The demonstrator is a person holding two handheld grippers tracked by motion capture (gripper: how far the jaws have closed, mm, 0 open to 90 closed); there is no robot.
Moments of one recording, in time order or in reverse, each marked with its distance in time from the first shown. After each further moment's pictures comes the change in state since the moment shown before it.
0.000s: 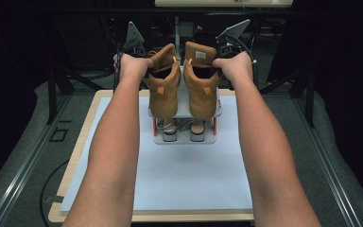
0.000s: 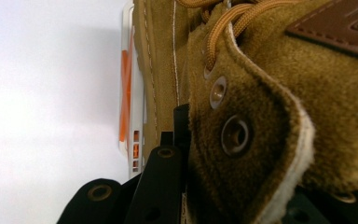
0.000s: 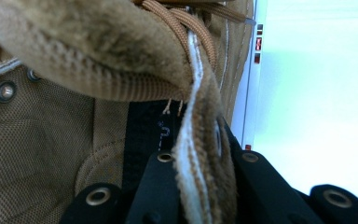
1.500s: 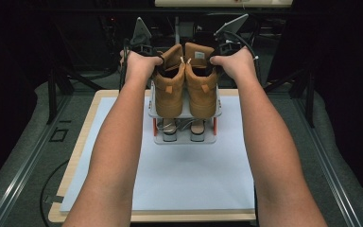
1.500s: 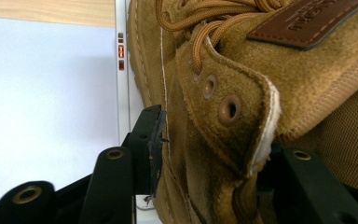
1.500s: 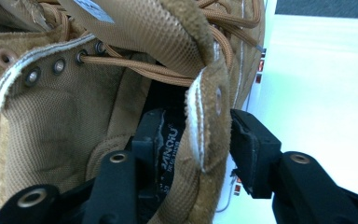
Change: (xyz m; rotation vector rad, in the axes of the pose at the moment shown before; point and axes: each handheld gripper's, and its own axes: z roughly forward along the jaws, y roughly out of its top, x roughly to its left) left arm -0.022 -0.004 -0.006 -0.084 0.032 0.102; right arm 0.008 -0.001 -0.010 -0.057 -0.011 -0.118
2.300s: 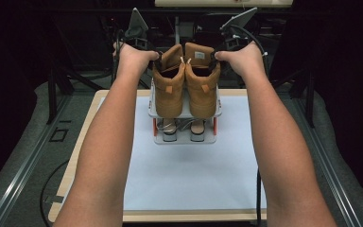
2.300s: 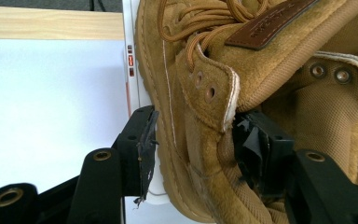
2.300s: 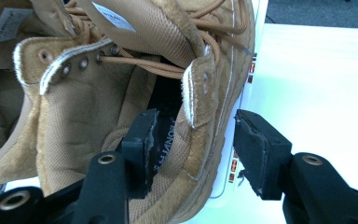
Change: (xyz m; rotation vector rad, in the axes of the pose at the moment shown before) left arm -0.002 -0.002 -0.030 -0.033 0.017 0.059; right arm -0.003 -0.005 -0.028 -0.037 0.016 0.001
